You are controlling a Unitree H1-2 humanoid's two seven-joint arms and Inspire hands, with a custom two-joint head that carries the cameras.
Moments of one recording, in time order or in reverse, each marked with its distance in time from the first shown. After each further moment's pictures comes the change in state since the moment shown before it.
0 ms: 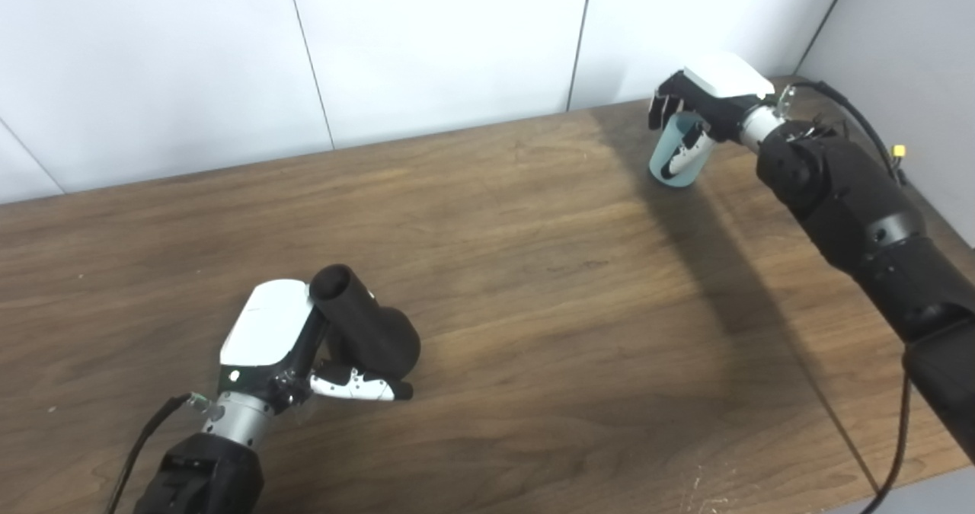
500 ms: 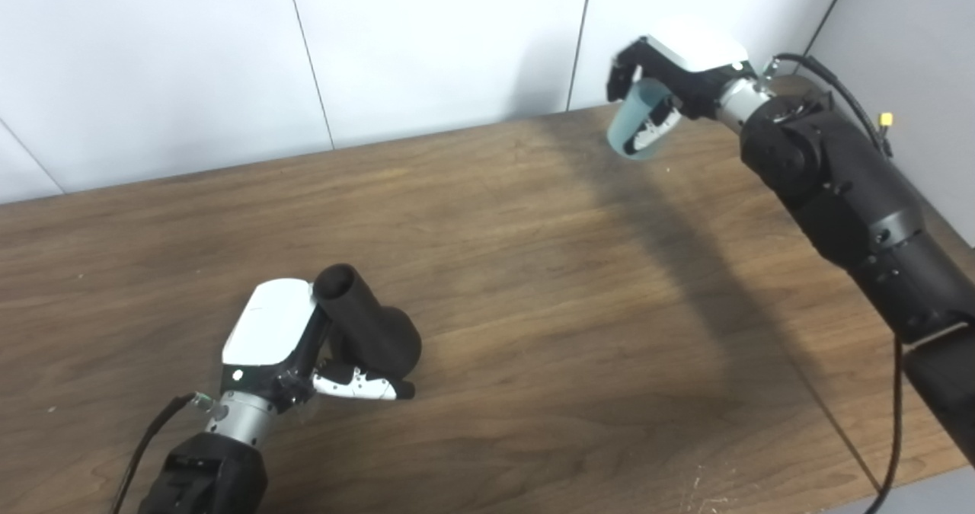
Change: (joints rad) left arm 0.000 -0.013 -0.006 -0.002 0.028 0.004 0.001; right arm -0.001 0.012 -0.011 -0.281 0.000 -0.004 0.076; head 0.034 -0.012
